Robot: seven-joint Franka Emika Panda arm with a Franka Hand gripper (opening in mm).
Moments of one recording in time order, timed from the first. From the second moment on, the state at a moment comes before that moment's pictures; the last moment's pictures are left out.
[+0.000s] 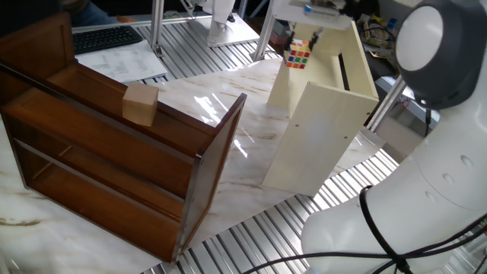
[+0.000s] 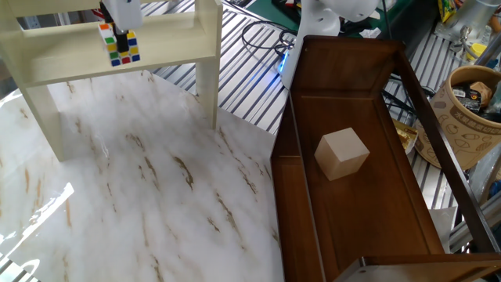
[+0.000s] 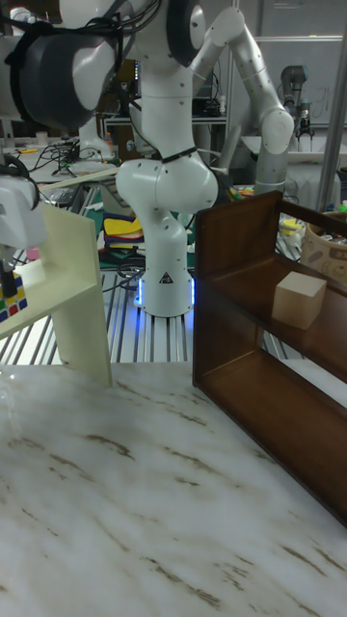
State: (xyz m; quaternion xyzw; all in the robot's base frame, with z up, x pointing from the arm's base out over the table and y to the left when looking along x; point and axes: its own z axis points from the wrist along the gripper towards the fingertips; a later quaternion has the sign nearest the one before) arm 0.505 -0.242 0.395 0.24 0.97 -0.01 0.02
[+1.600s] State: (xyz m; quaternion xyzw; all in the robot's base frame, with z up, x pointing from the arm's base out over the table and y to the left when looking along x) arm 0.485 -0.267 0.377 0.21 0.98 -0.01 0.03
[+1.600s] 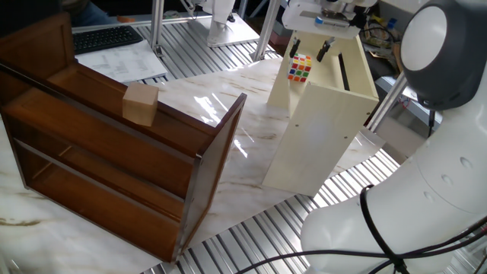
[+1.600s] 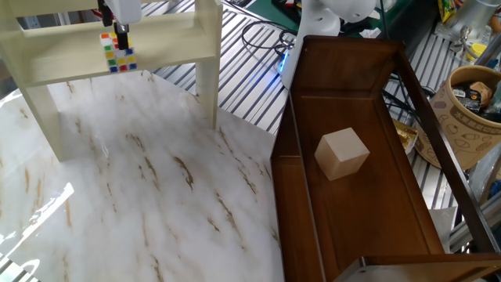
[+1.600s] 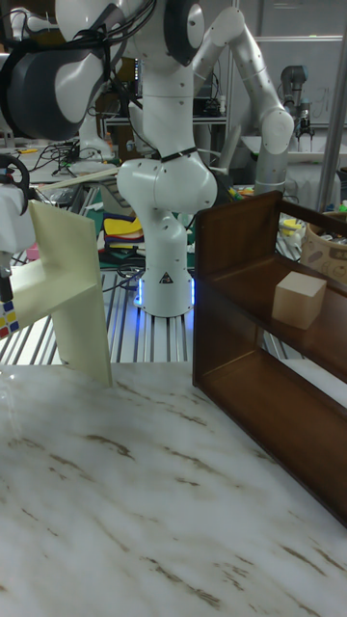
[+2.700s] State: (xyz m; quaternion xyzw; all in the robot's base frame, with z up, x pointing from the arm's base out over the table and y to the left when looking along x) arm 0.500 -0.241 0.411 0.23 0.97 -0.01 0.03
